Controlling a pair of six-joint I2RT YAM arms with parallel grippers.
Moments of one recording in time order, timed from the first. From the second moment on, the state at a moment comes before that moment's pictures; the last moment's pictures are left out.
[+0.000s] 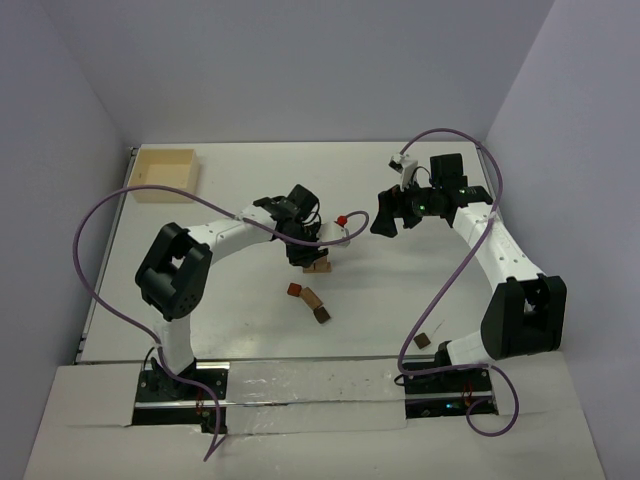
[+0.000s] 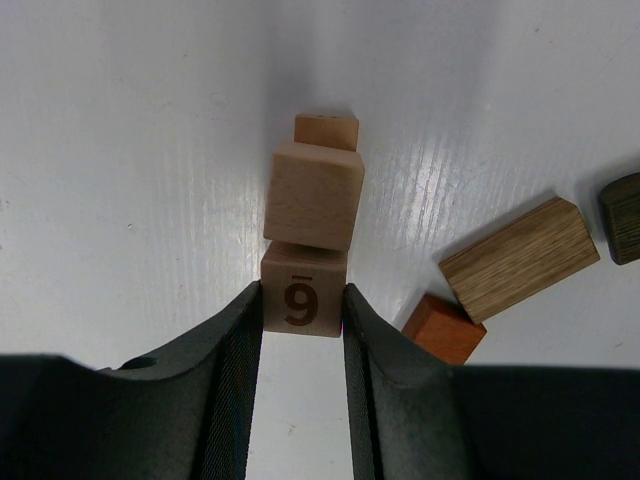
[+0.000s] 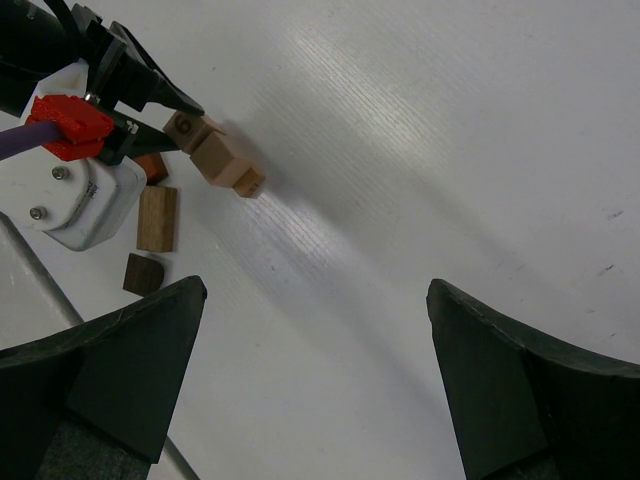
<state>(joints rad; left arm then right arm) -0.73 1.91 1.38 -0.65 0.32 0.74 0.10 1.43 1.17 -0.63 -0.67 -0.28</state>
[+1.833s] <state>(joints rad) -0.75 1.93 1.39 -0.64 0.29 0.74 0.10 1.45 1.17 -0.63 -0.67 -0.28</state>
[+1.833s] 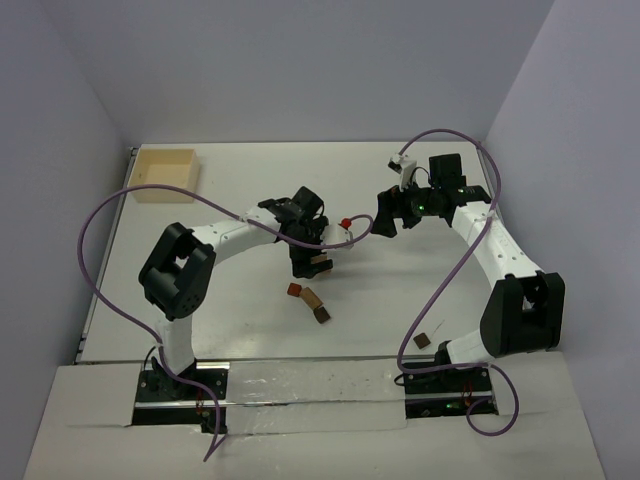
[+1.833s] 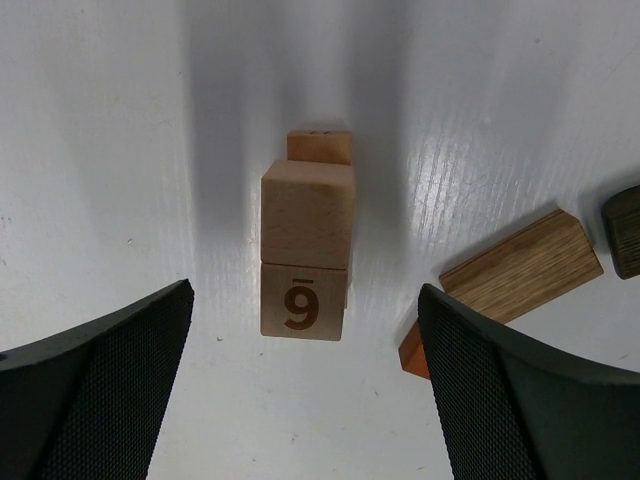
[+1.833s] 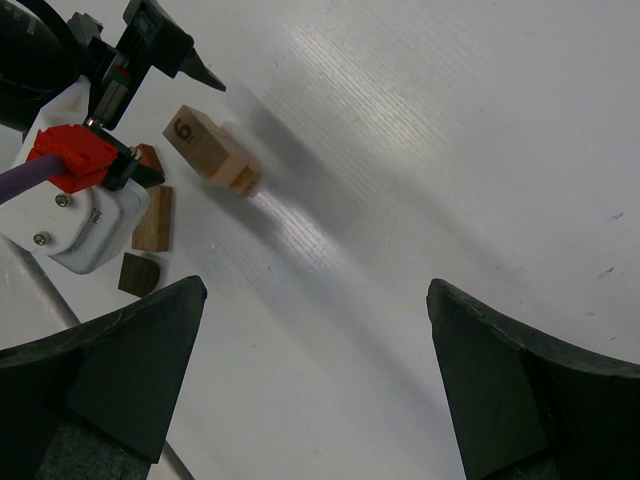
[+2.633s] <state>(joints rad) -0.64 1.55 1.43 -0.67 0.34 0.68 0.10 1.42 1.15 -0.61 -0.66 -0.28</state>
